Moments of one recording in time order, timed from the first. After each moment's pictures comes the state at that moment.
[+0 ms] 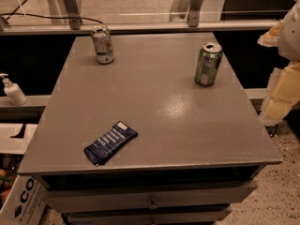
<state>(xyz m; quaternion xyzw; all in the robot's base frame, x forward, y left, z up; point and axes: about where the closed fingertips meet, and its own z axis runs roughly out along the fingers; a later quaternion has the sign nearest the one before) 0.438 -0.217 0.976 -0.60 0.78 -0.03 0.16</state>
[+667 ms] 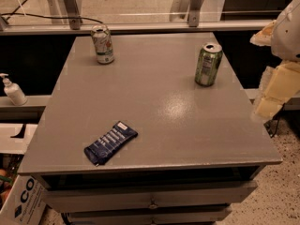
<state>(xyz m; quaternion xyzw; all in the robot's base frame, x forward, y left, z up) 0.446 -0.204 0.973 -0.61 0.77 -0.02 0.18</state>
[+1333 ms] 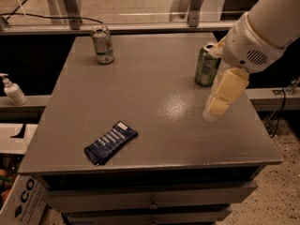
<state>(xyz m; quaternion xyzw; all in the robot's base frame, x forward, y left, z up) 0.477 -0.137 0.937 -0.61 0.76 0.07 0.21</state>
